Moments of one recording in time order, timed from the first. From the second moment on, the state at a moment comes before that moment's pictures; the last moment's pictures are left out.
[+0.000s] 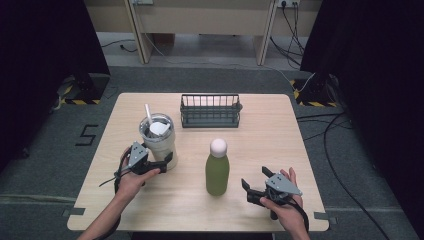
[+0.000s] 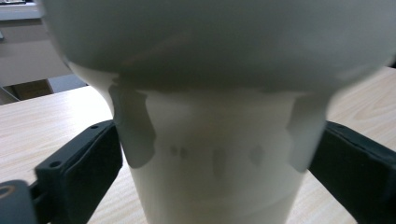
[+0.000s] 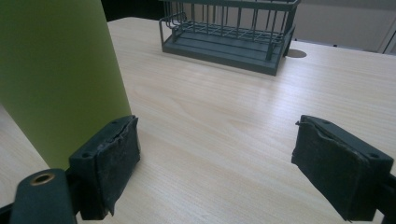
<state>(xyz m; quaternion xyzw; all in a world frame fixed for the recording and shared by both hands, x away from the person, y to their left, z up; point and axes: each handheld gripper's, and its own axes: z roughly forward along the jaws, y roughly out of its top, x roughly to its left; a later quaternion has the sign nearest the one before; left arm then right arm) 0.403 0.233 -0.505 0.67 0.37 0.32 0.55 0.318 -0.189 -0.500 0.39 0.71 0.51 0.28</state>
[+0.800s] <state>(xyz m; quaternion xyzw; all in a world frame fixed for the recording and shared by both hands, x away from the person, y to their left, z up) 0.405 0.234 -0.502 0.69 0.36 0.31 0.55 0.320 -0.189 -0.504 0.40 0.71 0.50 0.28</state>
